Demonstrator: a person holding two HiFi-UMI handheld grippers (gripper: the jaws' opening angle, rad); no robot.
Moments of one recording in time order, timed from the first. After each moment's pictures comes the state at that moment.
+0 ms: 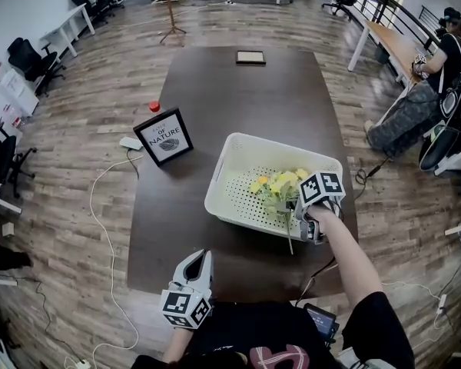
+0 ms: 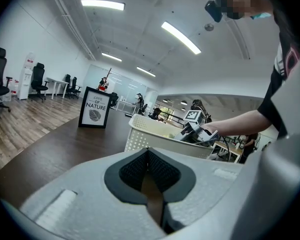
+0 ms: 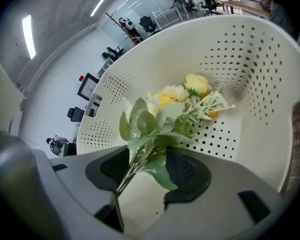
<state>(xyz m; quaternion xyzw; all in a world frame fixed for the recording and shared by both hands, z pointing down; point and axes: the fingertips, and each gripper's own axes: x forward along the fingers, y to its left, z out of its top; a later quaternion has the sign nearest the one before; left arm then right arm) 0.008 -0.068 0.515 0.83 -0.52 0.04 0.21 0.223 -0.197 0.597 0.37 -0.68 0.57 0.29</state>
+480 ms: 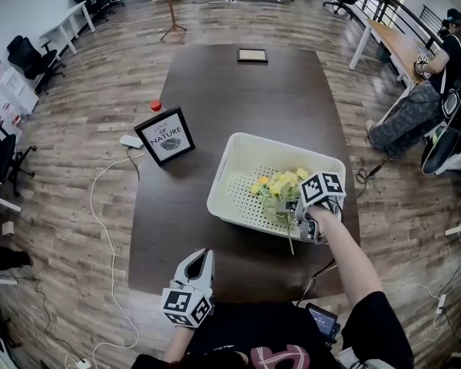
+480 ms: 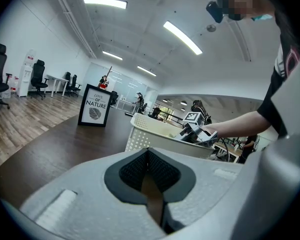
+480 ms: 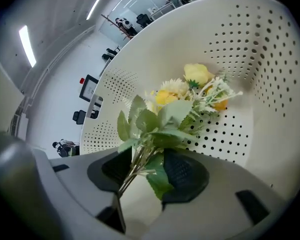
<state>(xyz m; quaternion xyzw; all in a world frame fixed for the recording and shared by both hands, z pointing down) 0.004 -0.075 0.518 0.83 -0.51 0.03 0.22 0.209 -0.199 0.603 0.34 -0.67 0.60 0.26</state>
